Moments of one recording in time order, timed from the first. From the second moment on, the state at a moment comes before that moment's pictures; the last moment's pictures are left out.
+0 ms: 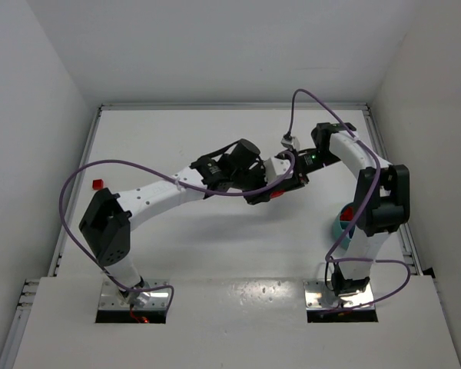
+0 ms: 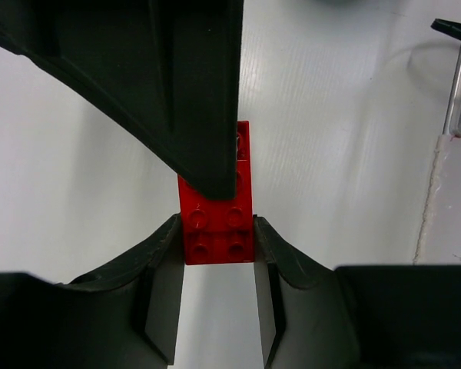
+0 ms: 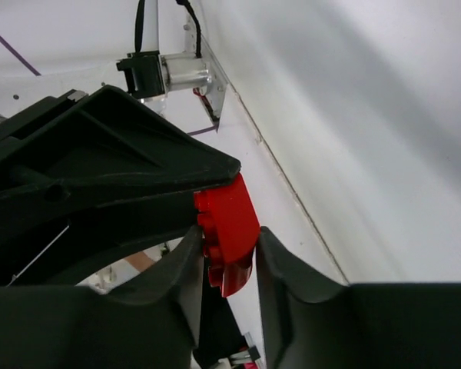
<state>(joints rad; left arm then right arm) -0.89 1.68 1.40 -0.40 0.33 0.30 0.10 1.85 1.38 -1.23 -1.12 -0.27</state>
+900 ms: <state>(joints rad) -0.69 1.58 1.32 -0.42 0.27 0.20 -0.07 1.47 1.35 -1.28 -0.34 -0.60</state>
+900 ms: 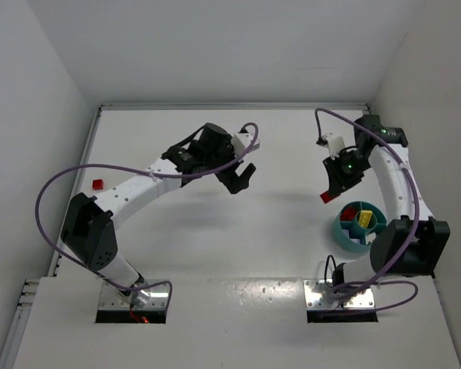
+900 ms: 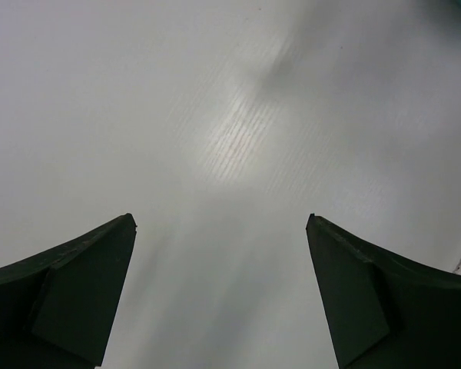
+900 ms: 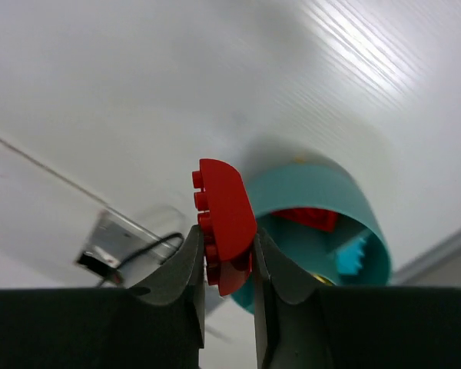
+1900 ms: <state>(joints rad) -0.63 1.57 1.32 -0.43 0.38 0.15 -0.21 1.62 1.36 -1.36 -0.07 -0.94</state>
